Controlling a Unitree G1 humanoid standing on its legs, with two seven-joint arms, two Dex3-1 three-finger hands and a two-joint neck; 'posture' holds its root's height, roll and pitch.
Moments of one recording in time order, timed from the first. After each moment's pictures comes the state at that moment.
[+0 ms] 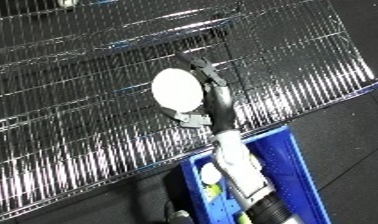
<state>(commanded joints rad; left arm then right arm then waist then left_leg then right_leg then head) -0.24 0.47 -0.21 0.11 -0.83 -0.17 -0.01 -0.74 -0.50 0.22 0.44 0.44 -0.38 -0.28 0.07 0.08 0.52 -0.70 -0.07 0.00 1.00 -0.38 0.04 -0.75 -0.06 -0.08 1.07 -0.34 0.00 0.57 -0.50</state>
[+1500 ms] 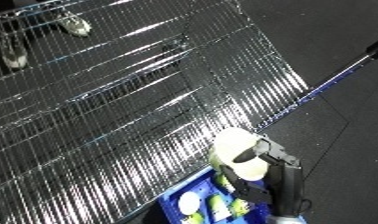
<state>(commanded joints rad) -0.08 0.45 -0.01 0.08 -0.80 -0.25 -0.08 -0.07 -0.45 -0.12 -0.08 0.34 -0.51 -0.49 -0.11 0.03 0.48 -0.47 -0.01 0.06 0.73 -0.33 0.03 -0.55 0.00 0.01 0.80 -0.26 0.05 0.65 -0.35</state>
